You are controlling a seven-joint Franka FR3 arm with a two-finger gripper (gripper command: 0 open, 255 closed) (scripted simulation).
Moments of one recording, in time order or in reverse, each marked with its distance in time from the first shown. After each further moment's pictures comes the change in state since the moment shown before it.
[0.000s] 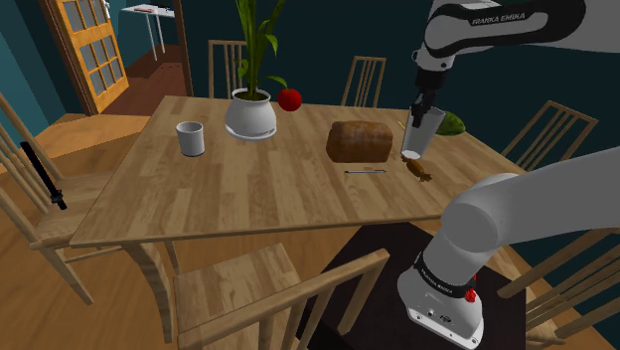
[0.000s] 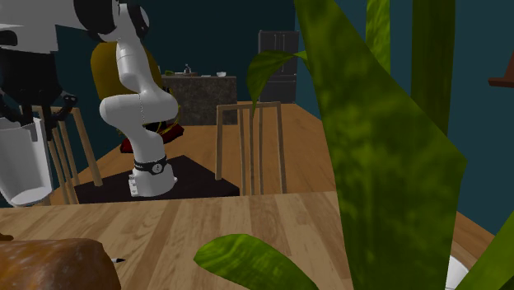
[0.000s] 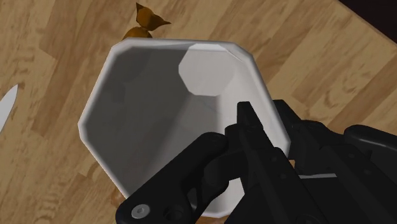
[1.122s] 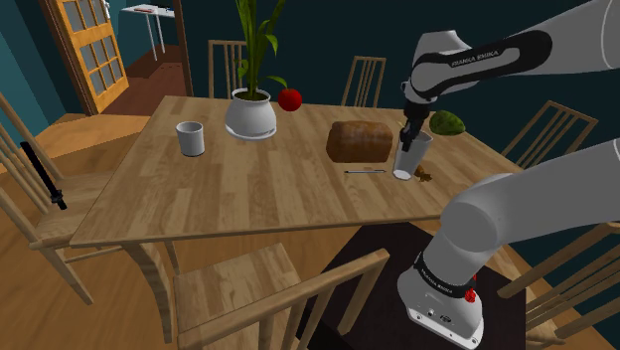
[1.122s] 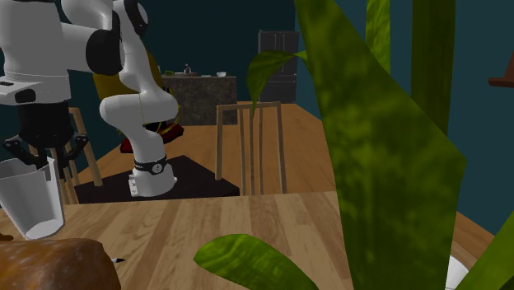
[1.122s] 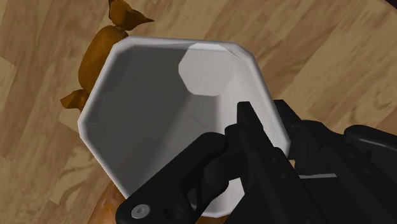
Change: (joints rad) arm -0.013 0.061 -0.058 -0.185 -0.052 0.244 0.039
